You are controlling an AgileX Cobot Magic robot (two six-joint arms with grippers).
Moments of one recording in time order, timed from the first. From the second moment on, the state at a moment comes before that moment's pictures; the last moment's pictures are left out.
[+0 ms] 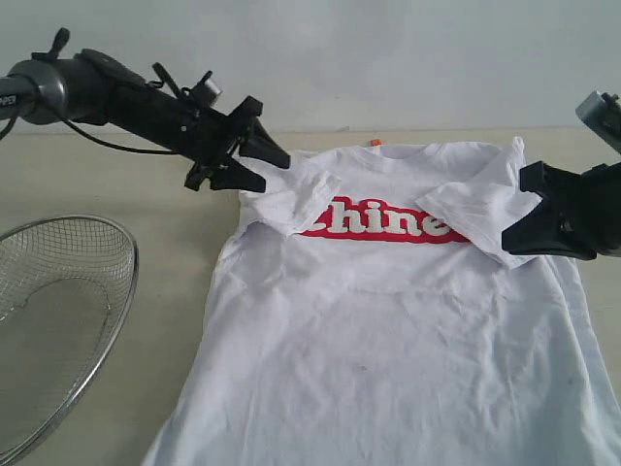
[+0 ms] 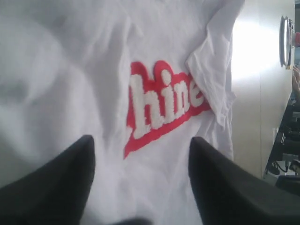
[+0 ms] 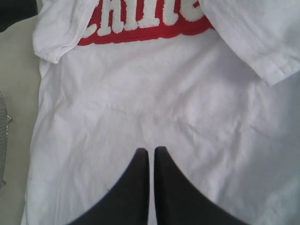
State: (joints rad) left arm -0.13 2.51 -2.05 -1.05 1.13 0.42; right arm -0.28 1.61 -0.83 1.09 0.79 -0.86
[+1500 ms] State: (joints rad) left arm -0.14 2.50 -2.05 -0.77 1.22 0.41; right arm -0.28 1.61 -0.83 1.09 0.79 -0.86
